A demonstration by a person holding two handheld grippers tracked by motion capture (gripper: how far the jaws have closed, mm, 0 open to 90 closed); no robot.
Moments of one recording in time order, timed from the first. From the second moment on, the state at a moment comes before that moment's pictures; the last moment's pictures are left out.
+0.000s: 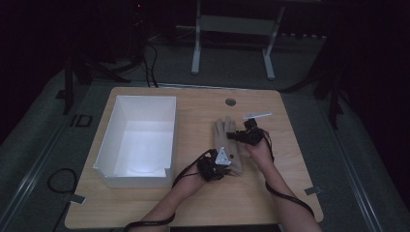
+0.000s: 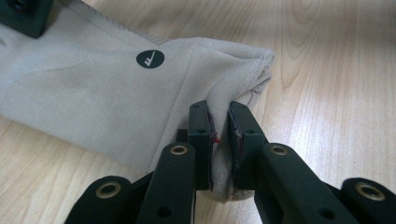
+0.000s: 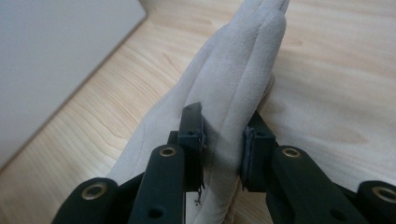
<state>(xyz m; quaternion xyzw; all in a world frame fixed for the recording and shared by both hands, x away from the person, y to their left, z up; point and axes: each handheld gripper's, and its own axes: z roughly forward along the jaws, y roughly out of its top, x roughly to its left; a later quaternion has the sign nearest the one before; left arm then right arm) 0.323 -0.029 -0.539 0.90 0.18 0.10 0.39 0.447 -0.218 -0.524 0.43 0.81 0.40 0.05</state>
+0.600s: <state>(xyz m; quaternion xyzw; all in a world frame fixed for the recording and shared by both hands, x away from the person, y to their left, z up) 0.319 -0.018 -0.470 0.89 0.17 0.14 0.39 0.439 -0.224 -0.449 0.41 0.78 0.46 0.06</state>
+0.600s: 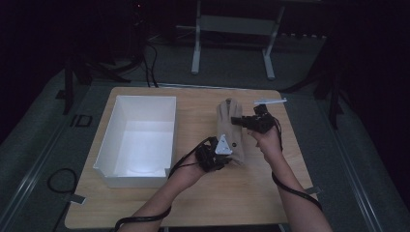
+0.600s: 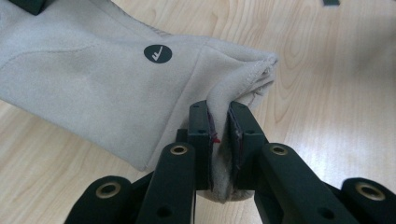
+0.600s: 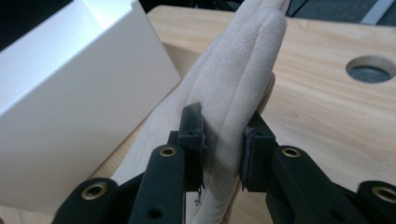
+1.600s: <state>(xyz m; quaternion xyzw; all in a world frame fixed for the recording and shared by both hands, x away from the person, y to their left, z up) 0.315 0.029 -0.400 0.88 0.19 0.18 0.40 0.438 -0.178 -0.362 0.36 0.78 0.50 0.08</state>
